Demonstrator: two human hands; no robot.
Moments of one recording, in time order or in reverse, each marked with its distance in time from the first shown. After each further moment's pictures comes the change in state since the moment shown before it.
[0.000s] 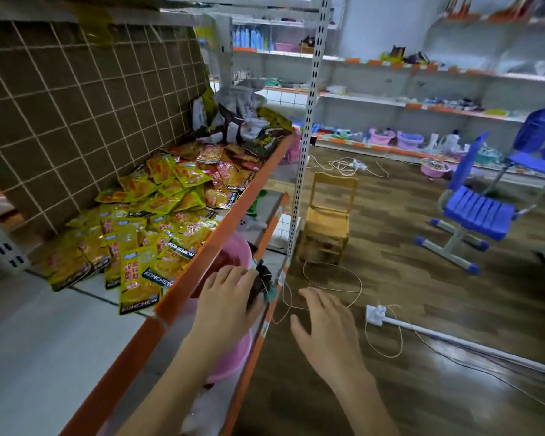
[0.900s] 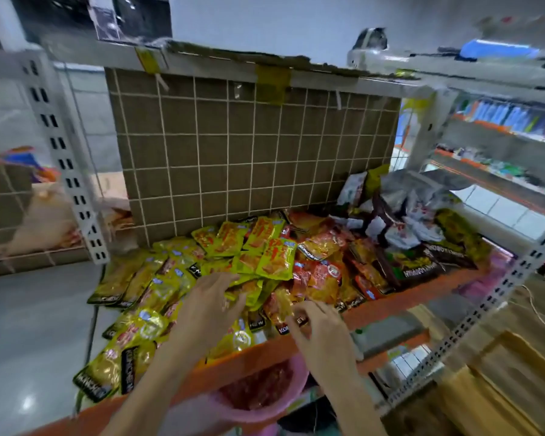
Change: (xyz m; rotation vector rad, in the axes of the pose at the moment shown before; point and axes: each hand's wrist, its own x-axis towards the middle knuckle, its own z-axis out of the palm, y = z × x) left_hand 0.169 -0.099 0.015 -0.089 0.258 -0.939; right_hand 0.360 -0.032 0.031 0.251 -0.195 -0.782
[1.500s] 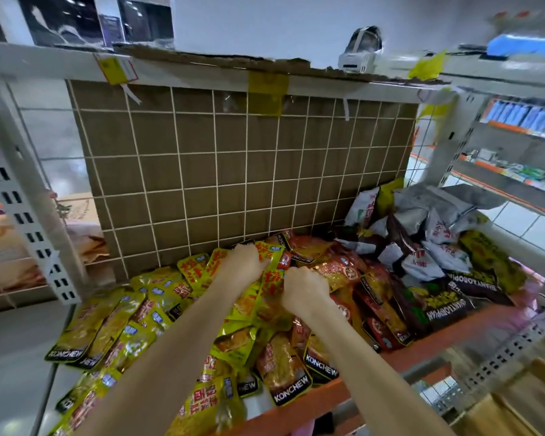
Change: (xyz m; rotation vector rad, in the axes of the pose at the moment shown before) left_hand 0.193 0.026 0.043 0.272 -0.267 -0.175; right_hand 0.176 -0.014 0.001 -0.409 -0.389 0.118
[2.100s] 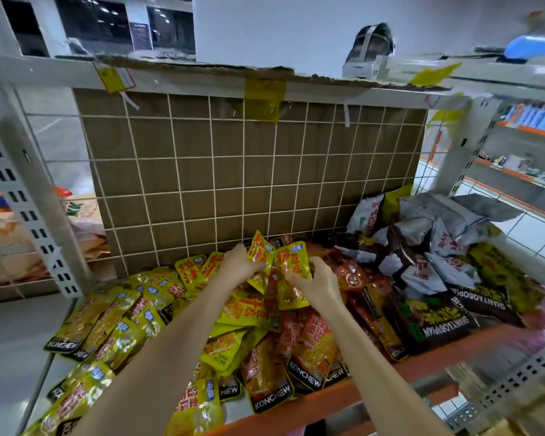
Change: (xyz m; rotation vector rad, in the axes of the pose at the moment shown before) left_hand 0.018 0.004 0.011 -0.432 0.046 -0.246; right_hand 0.038 0.061 0.021 0.923 0.118 0.080
